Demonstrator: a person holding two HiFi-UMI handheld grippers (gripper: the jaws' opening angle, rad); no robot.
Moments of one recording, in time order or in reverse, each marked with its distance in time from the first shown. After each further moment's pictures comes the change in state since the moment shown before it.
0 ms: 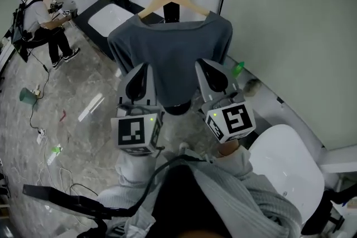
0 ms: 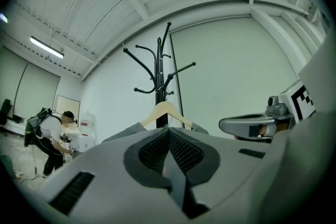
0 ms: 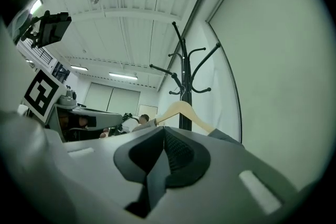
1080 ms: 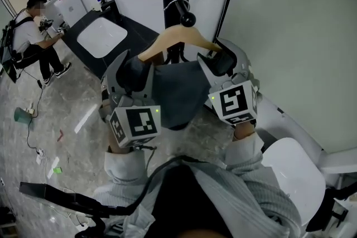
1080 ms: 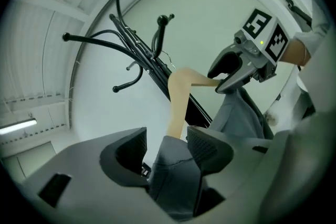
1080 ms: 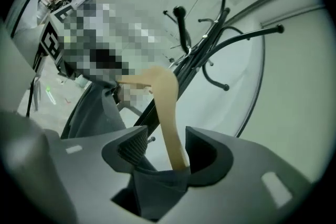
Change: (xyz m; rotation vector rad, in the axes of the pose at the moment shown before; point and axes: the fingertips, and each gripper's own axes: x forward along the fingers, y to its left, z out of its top) left arm 0.167 0.082 -0.017 0.649 0.151 -0.051; right arm 0.158 -0.110 -0.035 -0.563 0.299 -0.057
